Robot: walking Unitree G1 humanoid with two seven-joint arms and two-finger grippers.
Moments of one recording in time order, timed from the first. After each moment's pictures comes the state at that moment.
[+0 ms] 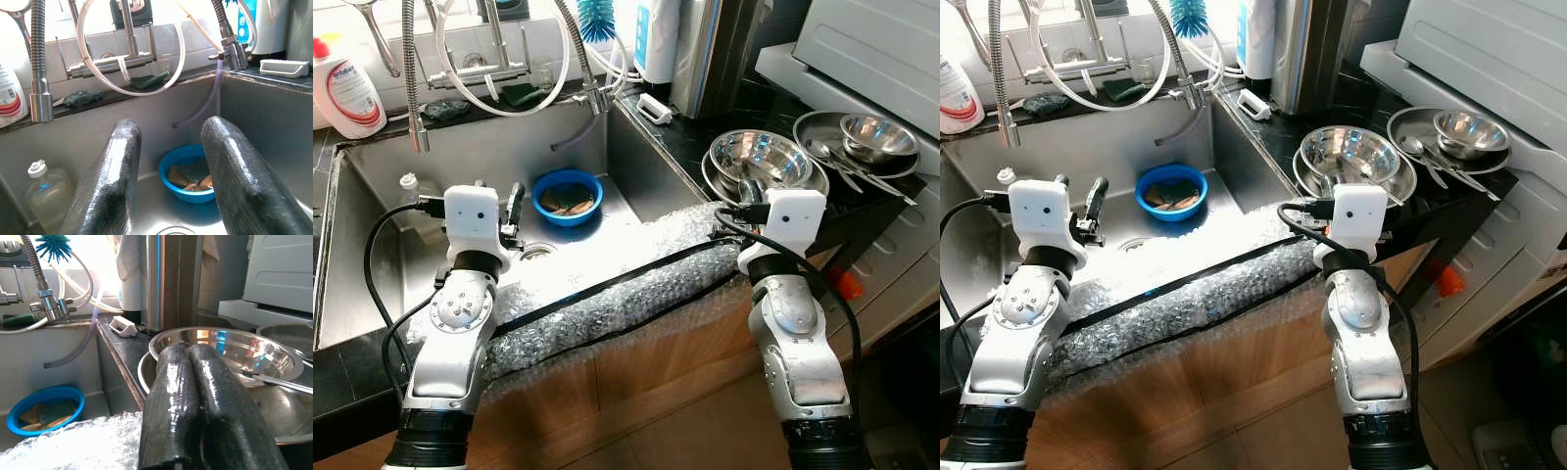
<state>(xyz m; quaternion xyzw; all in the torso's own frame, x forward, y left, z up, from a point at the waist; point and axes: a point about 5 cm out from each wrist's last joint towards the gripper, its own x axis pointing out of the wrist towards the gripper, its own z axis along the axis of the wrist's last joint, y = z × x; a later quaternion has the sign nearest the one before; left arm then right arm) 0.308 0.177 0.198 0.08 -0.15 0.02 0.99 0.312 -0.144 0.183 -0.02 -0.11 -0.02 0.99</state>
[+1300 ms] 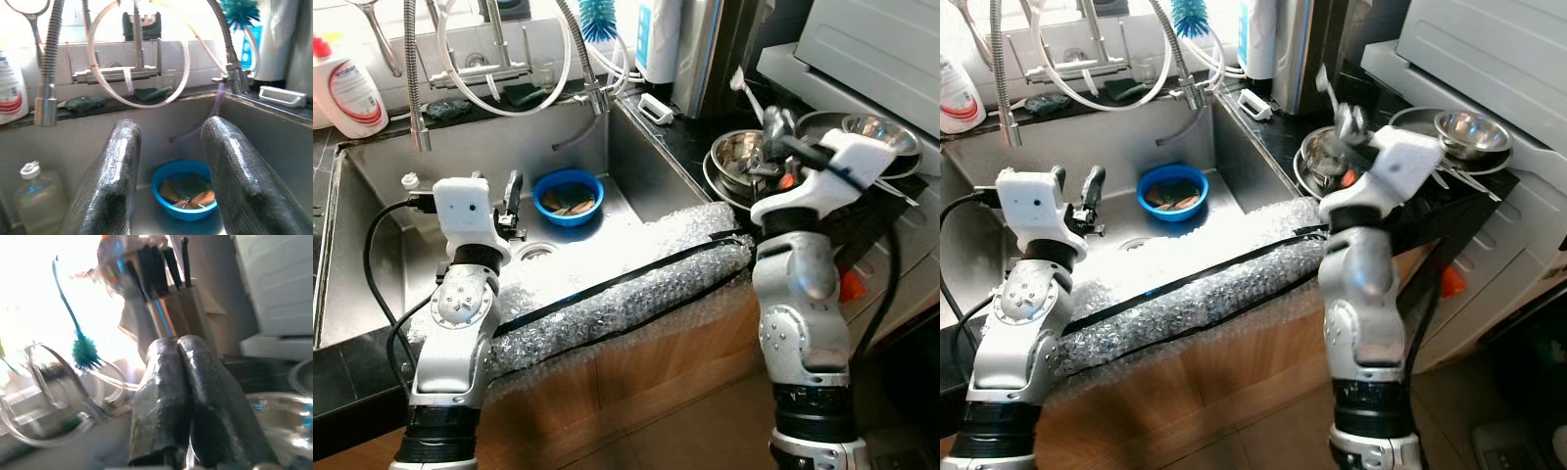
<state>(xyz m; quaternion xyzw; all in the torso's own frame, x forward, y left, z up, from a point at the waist) 0.308 0.178 0.209 0.02 -0.17 0.03 0.98 0.316 -0.137 0.249 0.19 -0.24 0.03 0.95</state>
